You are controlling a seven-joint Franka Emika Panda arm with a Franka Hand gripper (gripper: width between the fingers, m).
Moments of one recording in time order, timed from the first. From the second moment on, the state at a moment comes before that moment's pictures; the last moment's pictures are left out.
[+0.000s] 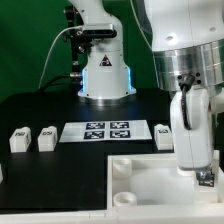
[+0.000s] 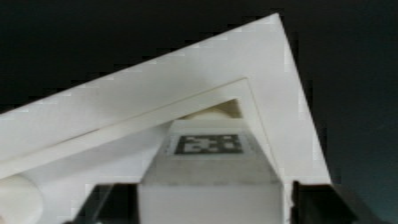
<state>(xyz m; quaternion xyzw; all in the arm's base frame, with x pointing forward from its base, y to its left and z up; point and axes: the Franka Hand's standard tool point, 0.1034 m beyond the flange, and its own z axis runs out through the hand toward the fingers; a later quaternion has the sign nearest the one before) 0.631 0.116 0.070 -0.60 0.79 0.04 0.08</state>
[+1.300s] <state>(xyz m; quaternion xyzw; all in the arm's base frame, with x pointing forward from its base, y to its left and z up) 0.630 0.115 0.068 -0.99 0.13 -0.01 0.04</state>
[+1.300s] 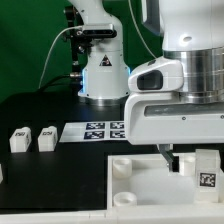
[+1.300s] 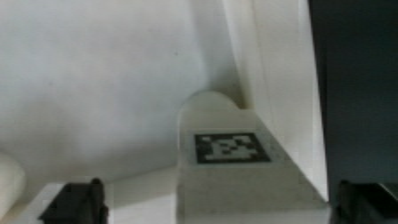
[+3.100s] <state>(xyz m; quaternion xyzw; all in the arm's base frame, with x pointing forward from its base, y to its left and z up) 0.632 0.118 0.068 -0.55 0.83 0.02 0.07</state>
